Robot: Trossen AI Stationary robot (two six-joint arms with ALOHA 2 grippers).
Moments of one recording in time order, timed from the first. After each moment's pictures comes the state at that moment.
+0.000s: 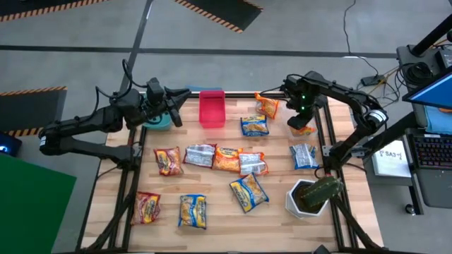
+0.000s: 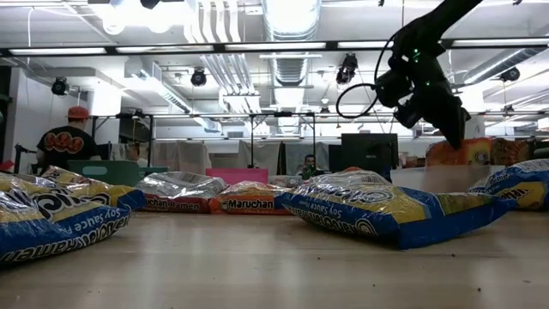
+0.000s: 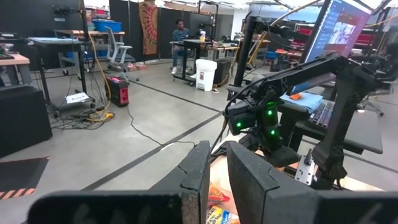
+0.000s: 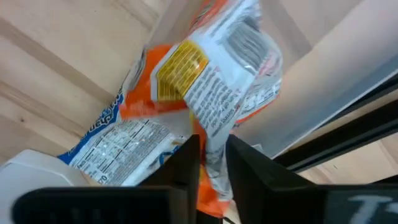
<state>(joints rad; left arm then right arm) 0.17 0.93 1.07 -0.15 -0.41 -0.11 -0.87 1.58 1.19 -1.44 -0.09 -0.10</state>
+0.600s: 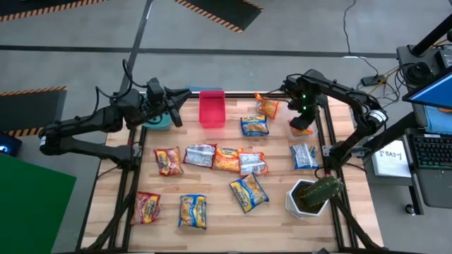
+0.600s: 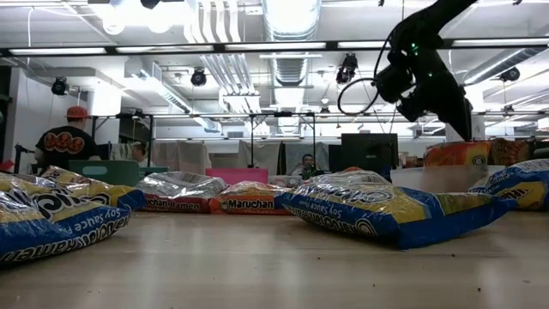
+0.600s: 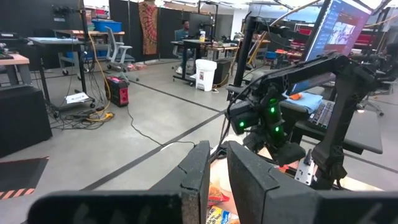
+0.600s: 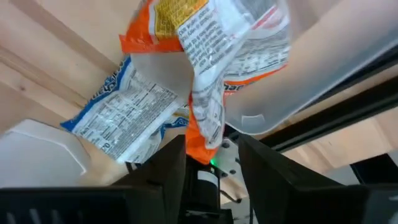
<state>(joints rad) 0.17 0.93 1.07 -0.15 -0.41 -0.11 -0.85 1.58 1.25 -1.57 -0.08 -0.12</state>
